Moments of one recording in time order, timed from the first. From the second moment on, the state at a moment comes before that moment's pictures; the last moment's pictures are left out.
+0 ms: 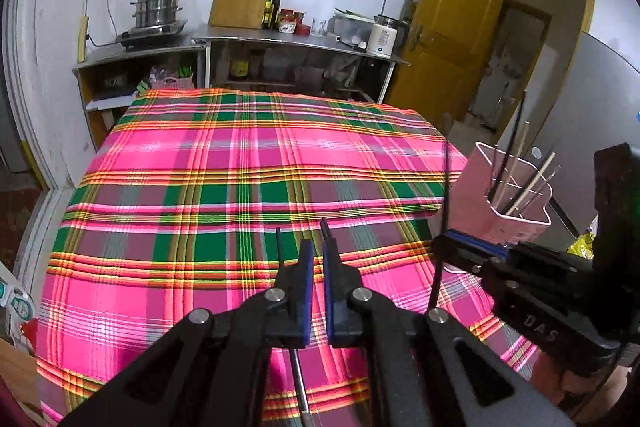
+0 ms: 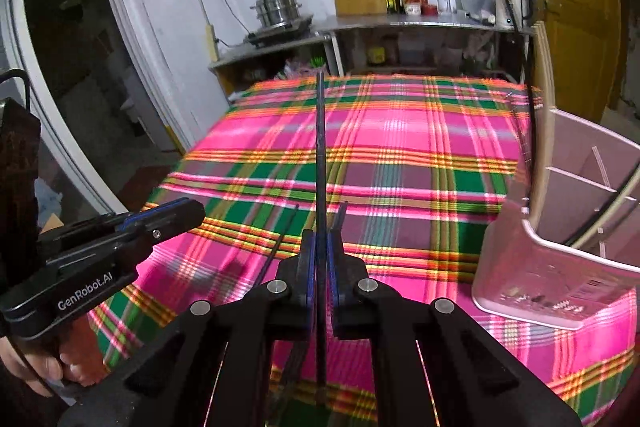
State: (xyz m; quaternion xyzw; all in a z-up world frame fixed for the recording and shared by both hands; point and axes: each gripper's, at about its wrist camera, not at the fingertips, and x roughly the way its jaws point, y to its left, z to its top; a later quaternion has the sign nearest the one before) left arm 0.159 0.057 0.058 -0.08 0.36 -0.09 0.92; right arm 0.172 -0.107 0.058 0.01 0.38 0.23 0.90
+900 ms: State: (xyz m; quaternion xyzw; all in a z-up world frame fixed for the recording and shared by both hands) left arm 0.232 0.043 -0.038 -0.04 0.48 -0.06 0.88; right arm 0.172 -0.117 0.062 0.01 0.38 0.22 0.90
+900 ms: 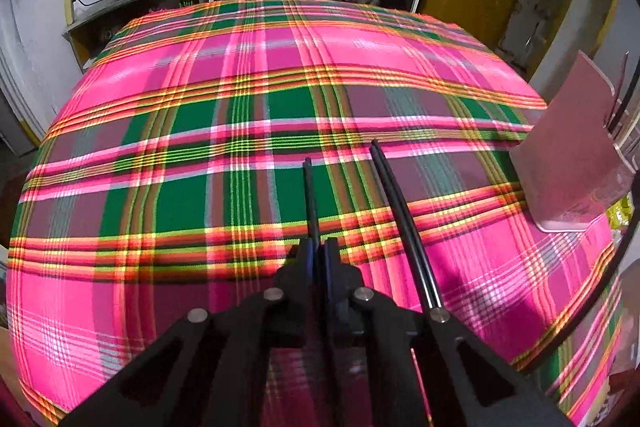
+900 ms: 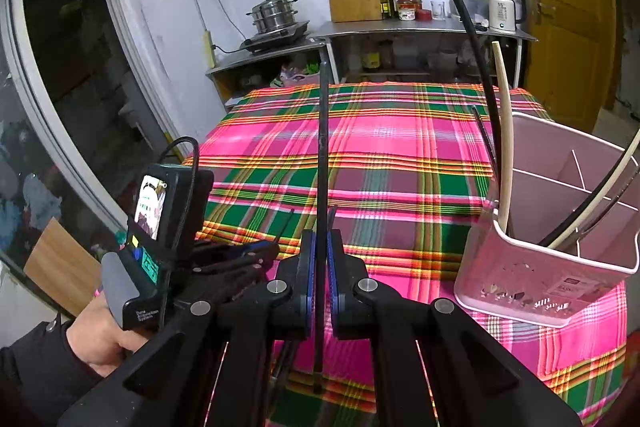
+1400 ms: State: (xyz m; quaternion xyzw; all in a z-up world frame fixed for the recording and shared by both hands) left arm 0.180 0.060 0.043 -0.08 0.39 -0.09 0.91; right arm 0.157 -0.124 0.074 0.01 0.36 0.22 0.91
